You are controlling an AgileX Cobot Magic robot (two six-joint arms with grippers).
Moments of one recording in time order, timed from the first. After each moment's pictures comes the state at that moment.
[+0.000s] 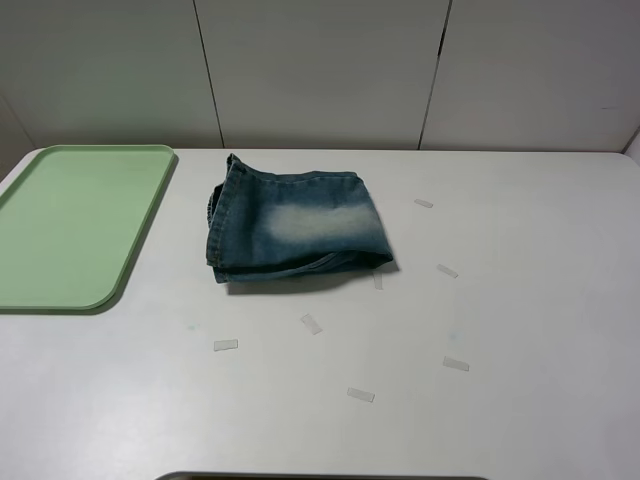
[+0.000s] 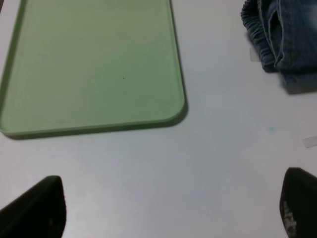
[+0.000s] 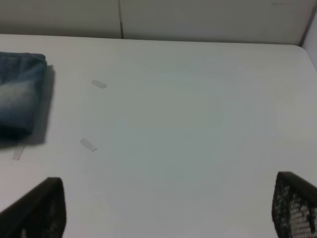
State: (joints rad) left arm -0.13 0.00 -0.49 0.11 1.05 -0.08; right arm 0.21 -0.01 -0.49 -0.17 1.03 0.15
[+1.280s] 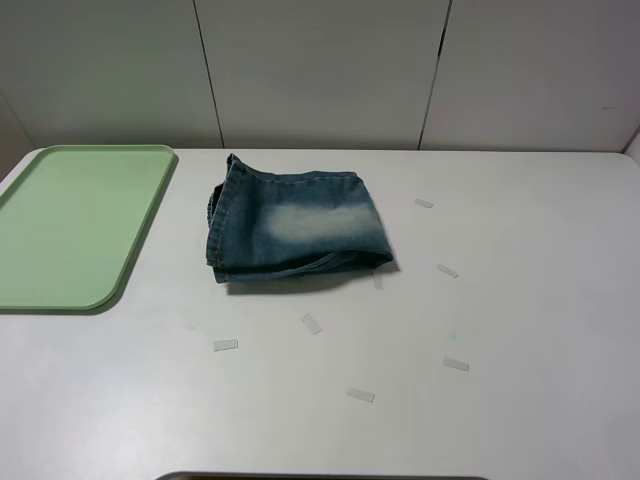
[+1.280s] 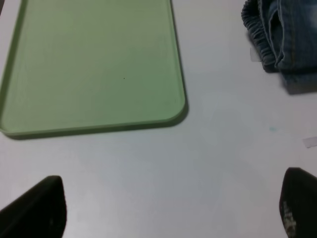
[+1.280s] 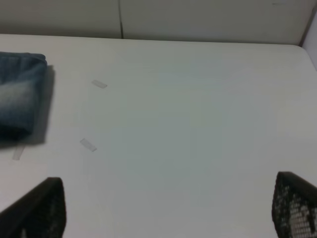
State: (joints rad) left arm -0.13 0.00 -0.49 0.11 1.05 -0.08; right arm 0.21 -0.01 -0.49 -0.17 1.03 0.15
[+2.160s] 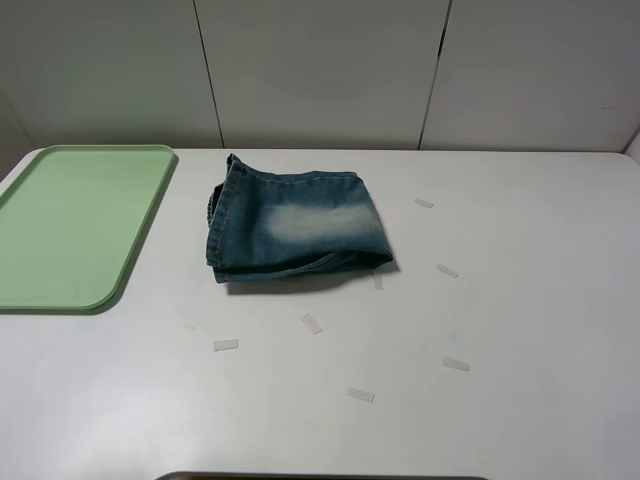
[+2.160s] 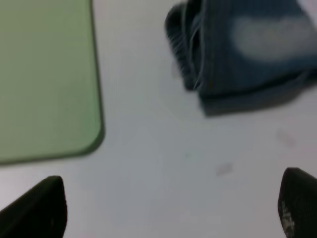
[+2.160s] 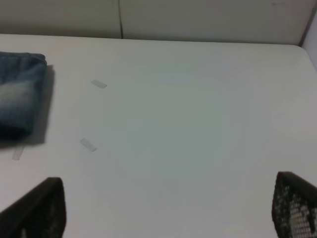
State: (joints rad) left arm -0.13 0.52 -0.61 -0.15 0.78 -0.03; right arm 0.21 -0.01 -0.49 -0.17 1.03 0.15
